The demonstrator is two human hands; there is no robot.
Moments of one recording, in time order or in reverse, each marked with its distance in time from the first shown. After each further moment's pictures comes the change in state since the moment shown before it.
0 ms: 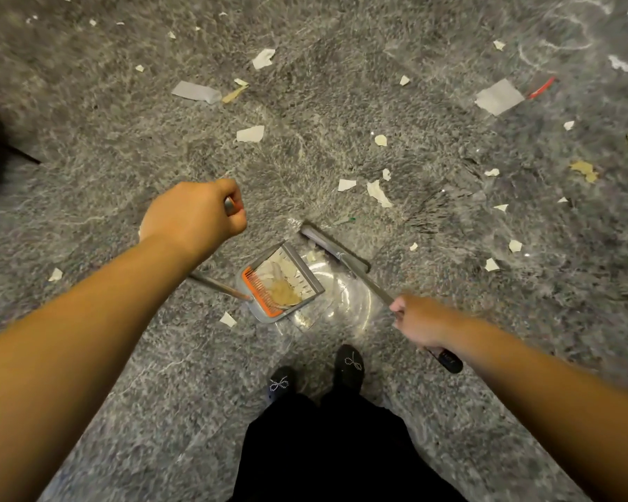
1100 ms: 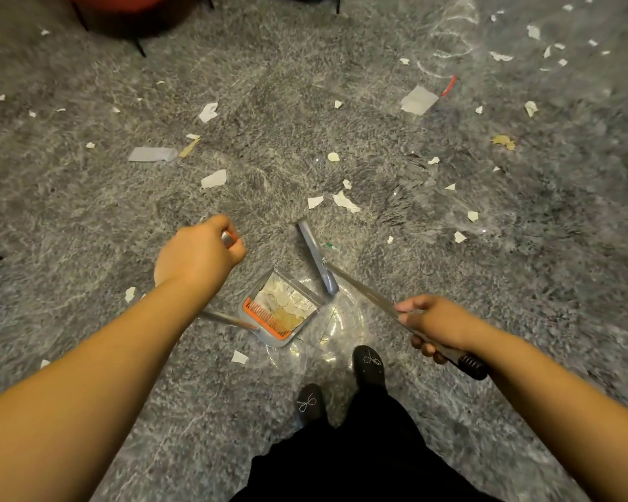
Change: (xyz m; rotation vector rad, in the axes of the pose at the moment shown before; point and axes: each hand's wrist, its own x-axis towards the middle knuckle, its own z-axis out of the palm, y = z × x) left_hand -0.033 -0.034 -0.010 -0.114 -0.013 0.052; right_hand -0.111 -0.046 0.067 1.015 0.137 0.073
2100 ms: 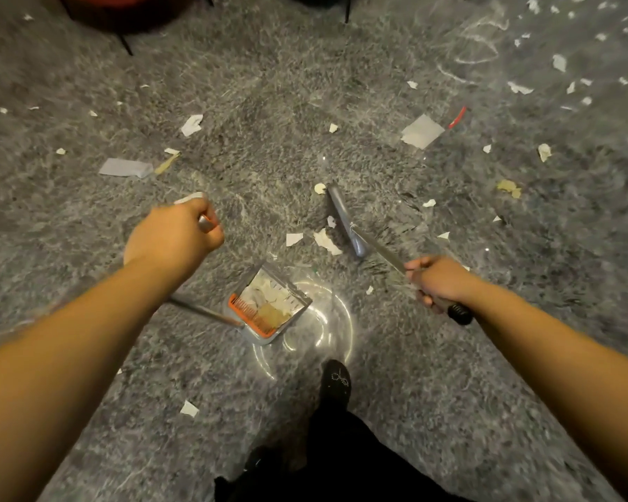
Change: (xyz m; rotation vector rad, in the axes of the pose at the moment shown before) left_hand 0.218 0.134 0.004 -0.008 -0.040 -0.058; right_hand 0.189 -0.172 -0.232 -0.113 0.167 -0.070
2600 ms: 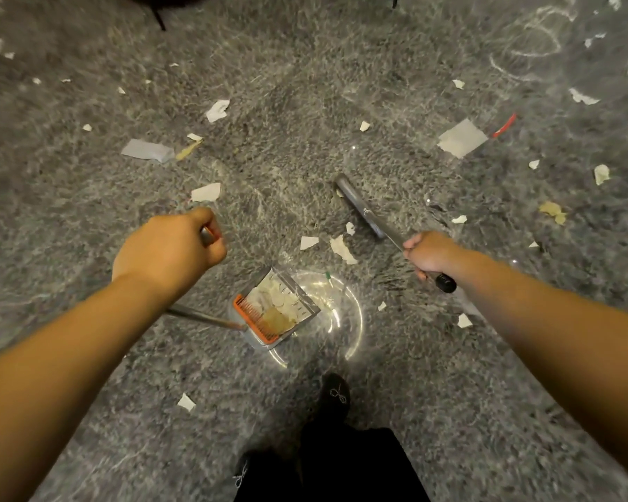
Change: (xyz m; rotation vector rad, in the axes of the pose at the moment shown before) left_hand 0.036 0.012 -0.001 0.090 -0.026 -0.027; right_hand 0.124 -0.098 -0.012 -0.568 -0.058 -0.046
